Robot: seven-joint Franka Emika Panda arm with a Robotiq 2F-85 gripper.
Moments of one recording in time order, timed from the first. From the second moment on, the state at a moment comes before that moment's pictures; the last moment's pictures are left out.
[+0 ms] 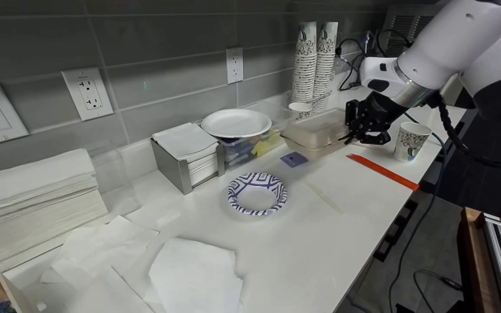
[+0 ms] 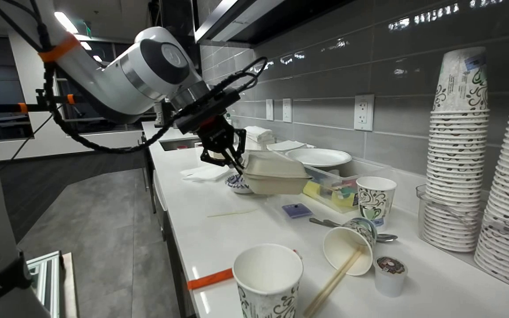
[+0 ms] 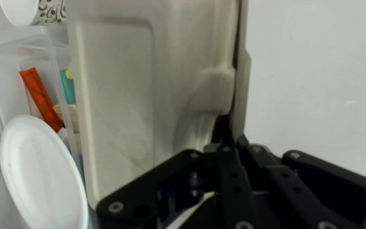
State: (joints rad) arm 0.26 -0.40 -0.40 -2.76 -1.00 2.73 -0.49
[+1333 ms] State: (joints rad) arm 0.51 -0.17 -0.70 -2.73 -0.64 2.73 -1.11
